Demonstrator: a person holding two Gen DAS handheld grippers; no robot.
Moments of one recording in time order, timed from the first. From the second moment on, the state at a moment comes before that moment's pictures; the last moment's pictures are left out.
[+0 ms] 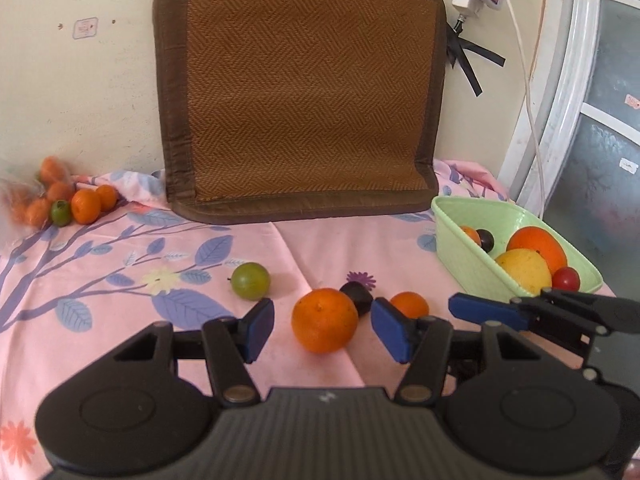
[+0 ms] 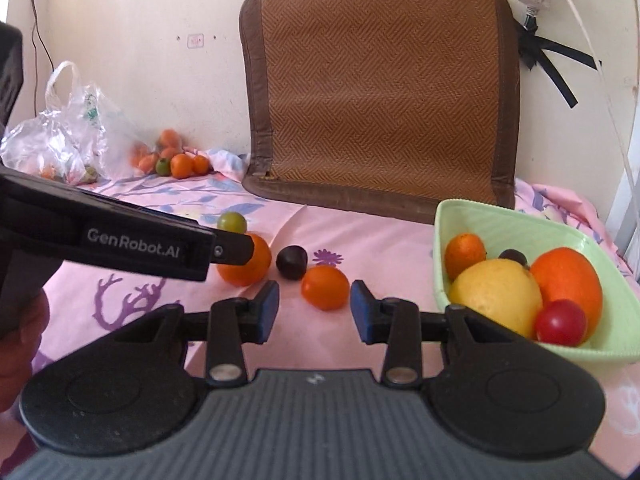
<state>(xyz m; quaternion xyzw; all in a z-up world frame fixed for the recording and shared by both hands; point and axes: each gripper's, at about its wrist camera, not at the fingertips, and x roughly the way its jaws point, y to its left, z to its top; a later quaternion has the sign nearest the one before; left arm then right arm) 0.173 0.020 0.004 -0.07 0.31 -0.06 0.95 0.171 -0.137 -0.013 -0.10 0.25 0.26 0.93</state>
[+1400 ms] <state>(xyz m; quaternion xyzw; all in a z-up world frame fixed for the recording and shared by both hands) 0.077 -0.039 -0.014 -0.05 0.29 -0.07 0.95 0.075 -0.212 -0.027 -0.06 0.26 0.18 0.95</state>
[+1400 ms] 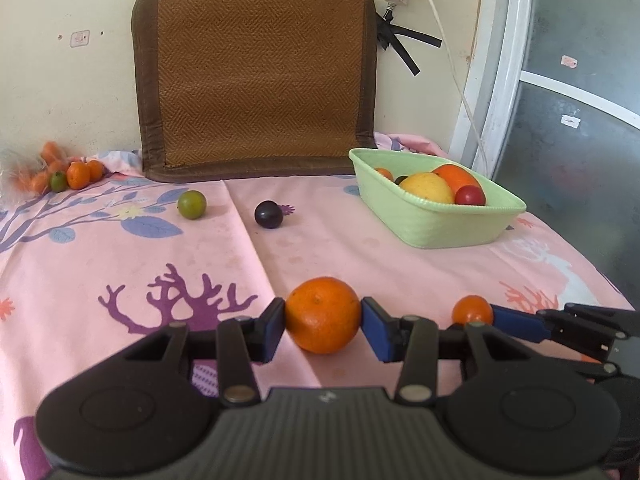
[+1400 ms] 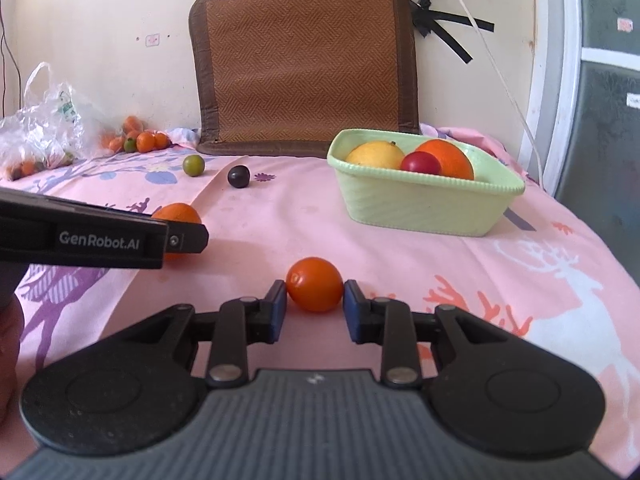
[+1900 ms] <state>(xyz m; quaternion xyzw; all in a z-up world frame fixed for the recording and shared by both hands) 0.075 -0.043 -0.013 -0.03 0.29 -0.08 0.95 0.074 -0.213 -0.027 -0.05 0.26 0.17 0.95</state>
